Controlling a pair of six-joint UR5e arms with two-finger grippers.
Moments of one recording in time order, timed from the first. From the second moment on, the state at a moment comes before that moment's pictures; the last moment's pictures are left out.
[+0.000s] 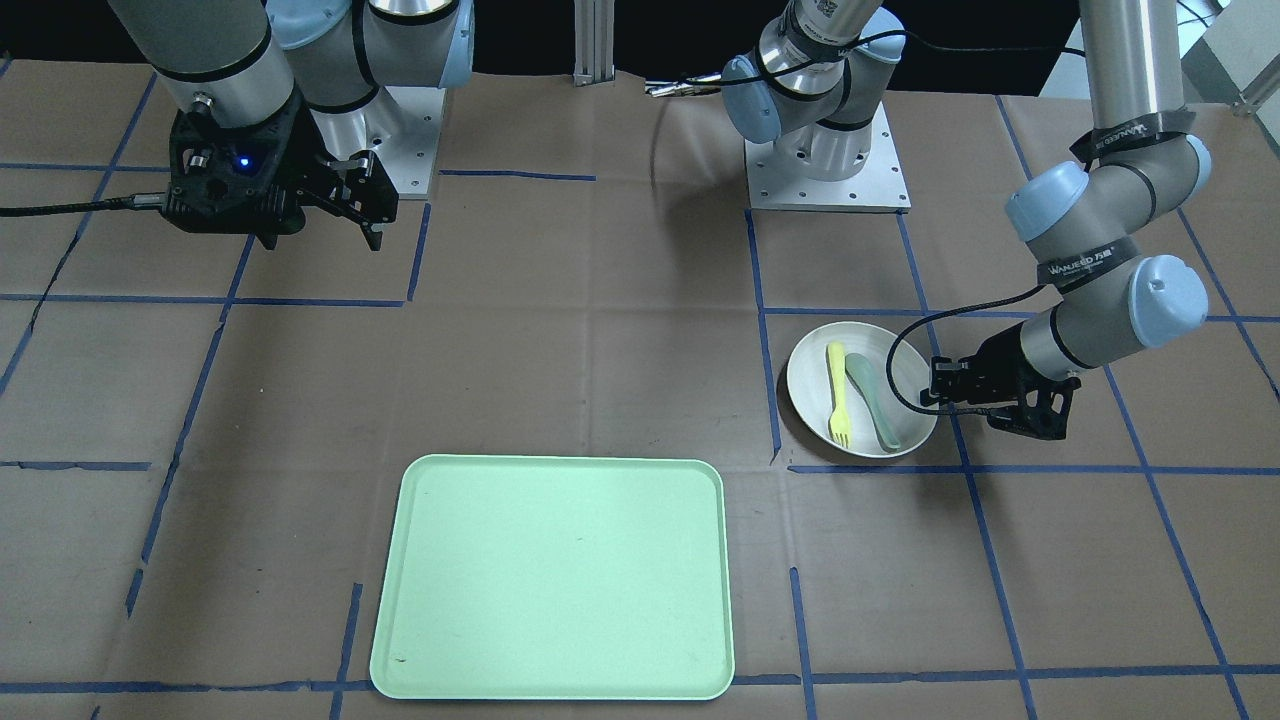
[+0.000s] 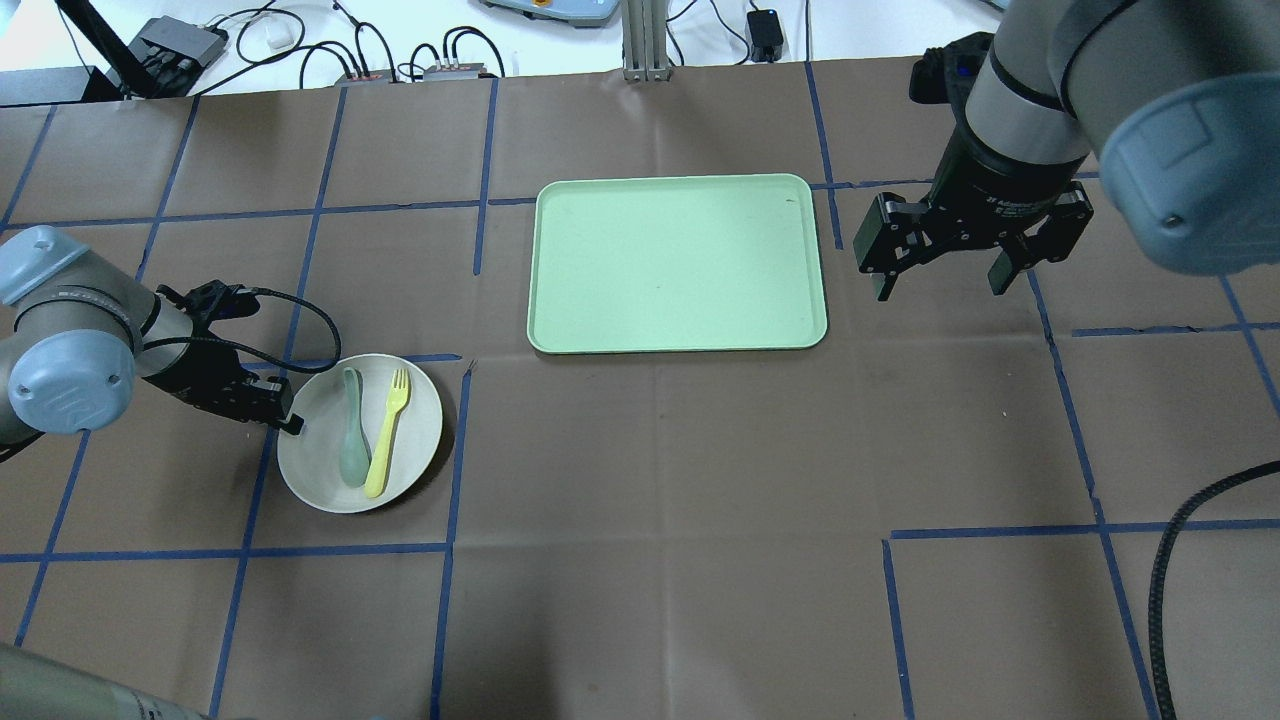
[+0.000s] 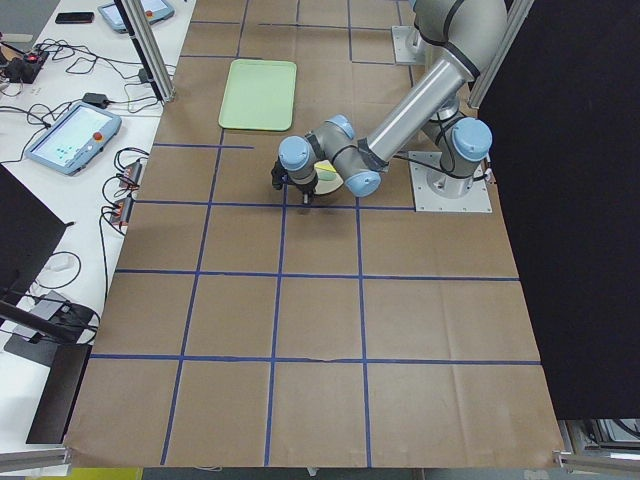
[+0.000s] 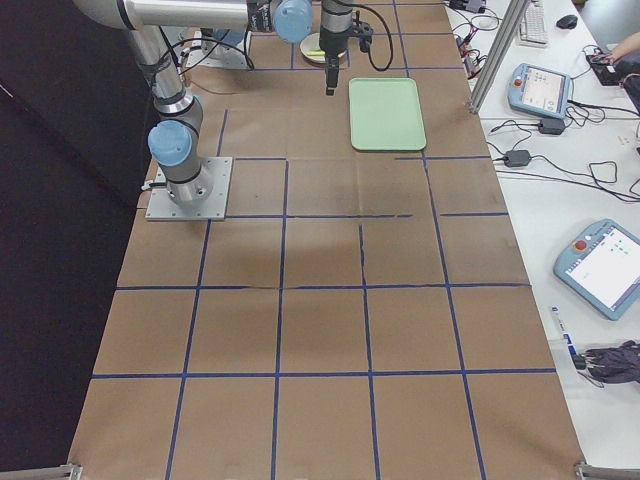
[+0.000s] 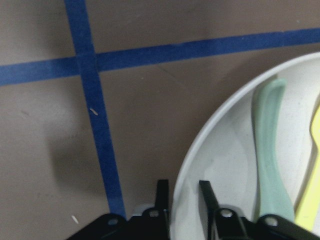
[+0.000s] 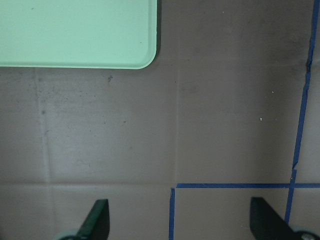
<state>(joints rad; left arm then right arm) -1.03 -1.88 -2.04 -1.07 1.41 0.66 1.59 -1.62 1.68 -1.57 -1.57 0.01</state>
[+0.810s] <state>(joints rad) -1.05 -1.83 -2.02 -1.11 1.28 0.67 1.59 -1.62 1.68 -1.57 -1.57 0.01</state>
